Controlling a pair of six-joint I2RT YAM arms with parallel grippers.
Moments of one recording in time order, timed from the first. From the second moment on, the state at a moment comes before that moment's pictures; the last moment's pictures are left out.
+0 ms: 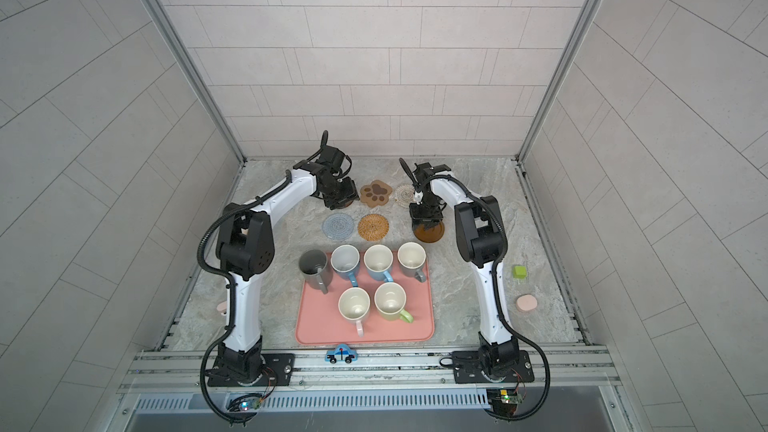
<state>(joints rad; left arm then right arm) -0.36 2.15 1.85 -0.83 0.21 -0.70 0.25 2.28 1.88 -1.17 -0.24 0.14</state>
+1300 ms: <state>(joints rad) -0.36 2.12 1.83 -0.84 0.20 -0.69 0.35 2.45 2.16 -1.36 -0.29 0.09</state>
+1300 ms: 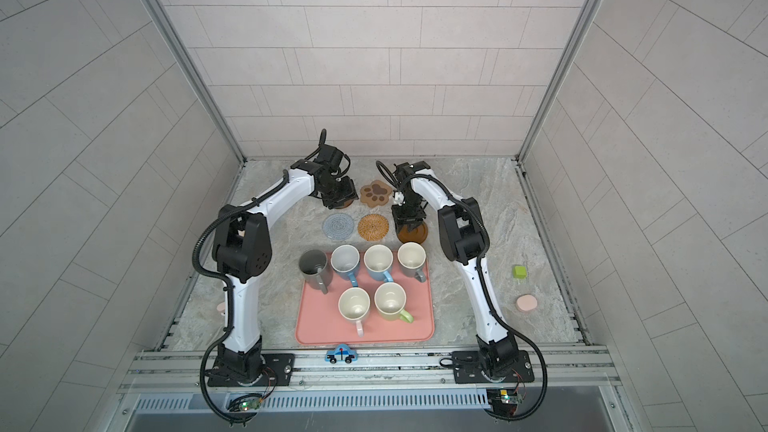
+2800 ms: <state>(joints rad) -0.36 2.09 1.81 -0.85 0.20 -0.68 0.35 2.48 2.23 -1.34 -0.27 0.11</state>
